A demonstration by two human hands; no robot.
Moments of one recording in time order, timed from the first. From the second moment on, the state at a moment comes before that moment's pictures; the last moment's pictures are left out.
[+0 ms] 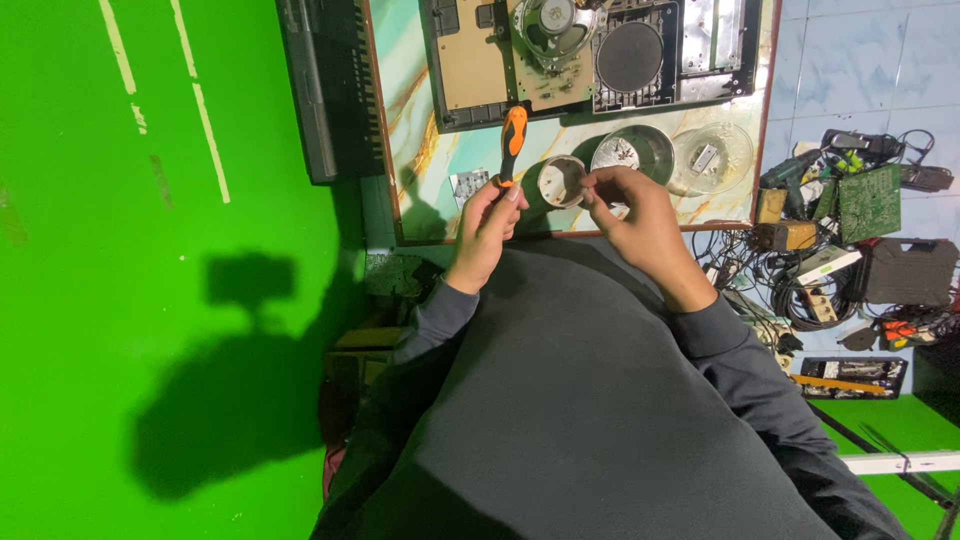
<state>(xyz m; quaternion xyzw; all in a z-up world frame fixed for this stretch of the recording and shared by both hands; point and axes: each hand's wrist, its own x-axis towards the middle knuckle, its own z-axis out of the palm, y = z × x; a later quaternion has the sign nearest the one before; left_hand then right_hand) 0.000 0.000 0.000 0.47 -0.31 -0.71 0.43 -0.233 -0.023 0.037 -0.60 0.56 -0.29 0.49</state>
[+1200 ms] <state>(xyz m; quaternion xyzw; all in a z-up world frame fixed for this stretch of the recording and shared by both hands) 0.056 -0.005 0.003 0.45 -0.39 -0.72 0.36 -0.196 0.017 0.017 -0.53 0.67 -0.29 0.42</state>
